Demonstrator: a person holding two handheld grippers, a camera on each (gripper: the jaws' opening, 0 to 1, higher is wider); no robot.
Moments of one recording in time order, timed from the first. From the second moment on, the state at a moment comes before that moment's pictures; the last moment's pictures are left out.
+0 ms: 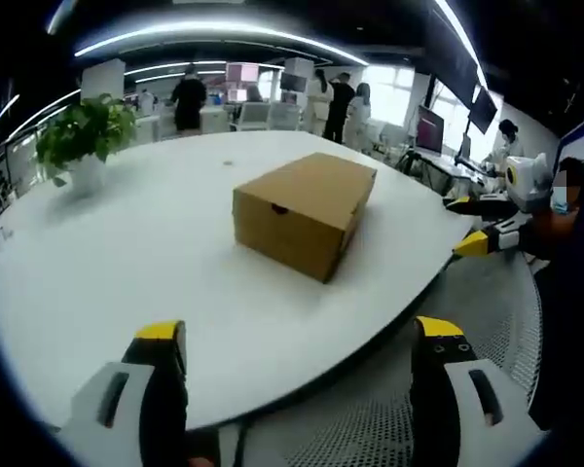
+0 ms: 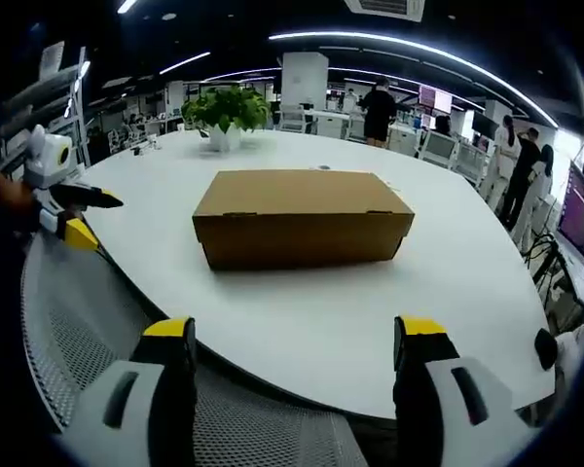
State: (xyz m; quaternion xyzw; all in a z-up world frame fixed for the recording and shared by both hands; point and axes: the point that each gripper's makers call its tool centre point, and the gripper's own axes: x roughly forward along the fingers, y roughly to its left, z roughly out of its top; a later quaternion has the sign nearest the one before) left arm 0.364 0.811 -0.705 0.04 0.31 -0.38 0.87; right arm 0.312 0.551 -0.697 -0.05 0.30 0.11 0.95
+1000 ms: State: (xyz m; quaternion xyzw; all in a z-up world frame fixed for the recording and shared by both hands) left arm 0.364 0.811 -0.704 0.05 0.31 -0.38 0.87; right arm 0.310 0.552 -0.701 -0.07 0.31 0.11 0.94
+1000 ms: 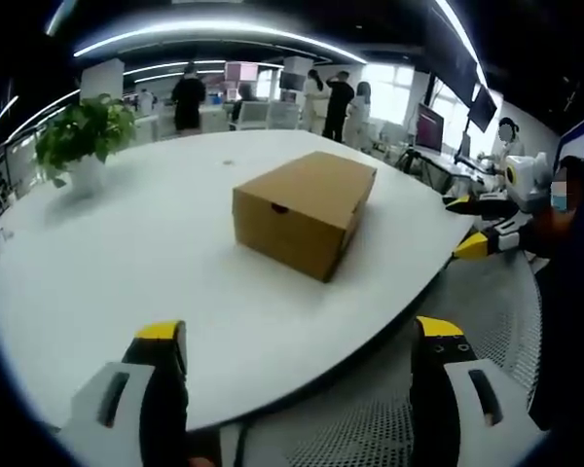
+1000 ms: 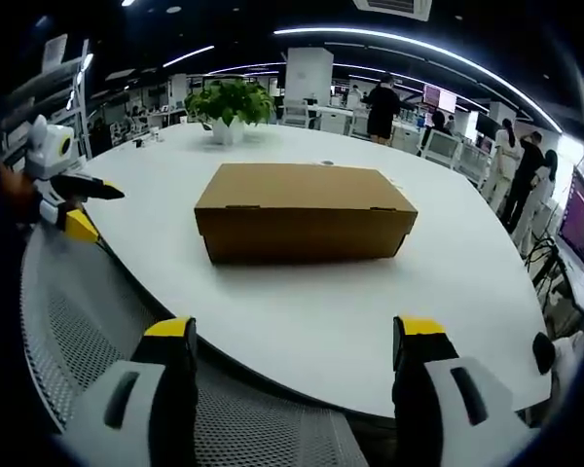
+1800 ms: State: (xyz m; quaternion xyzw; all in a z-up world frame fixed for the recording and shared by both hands) left arm 0.365 0.811 -0.703 0.04 0.31 -0.38 0.87; right arm 0.309 0.554 -0.704 -0.07 0.31 0.12 0.94
